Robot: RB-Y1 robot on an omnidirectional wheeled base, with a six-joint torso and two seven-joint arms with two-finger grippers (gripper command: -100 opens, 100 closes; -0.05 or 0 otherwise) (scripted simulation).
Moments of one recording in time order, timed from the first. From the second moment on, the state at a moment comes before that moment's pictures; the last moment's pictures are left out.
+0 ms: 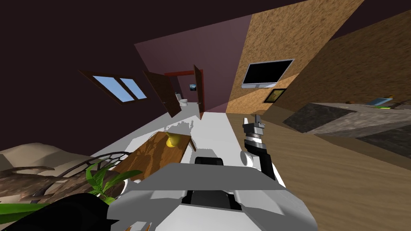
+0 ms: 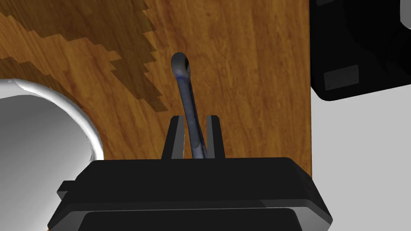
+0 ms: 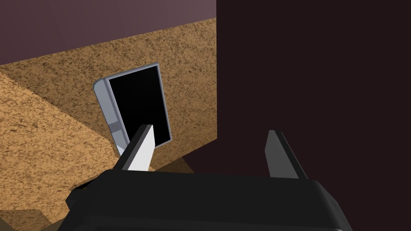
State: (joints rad) left arm 1.03 0.56 0.19 -1.64 0.88 0.58 0.62; right arm 0.49 0.04 -0.06 -2.26 -0.05 -0.41 -0.13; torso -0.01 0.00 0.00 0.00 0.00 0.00
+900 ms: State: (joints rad) left arm 1.23 0.73 0.29 -1.80 0.85 0.64 0.61; right arm 0.49 0.04 -0.06 -2.26 -0.05 -0.41 -0.13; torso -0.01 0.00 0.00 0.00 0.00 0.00
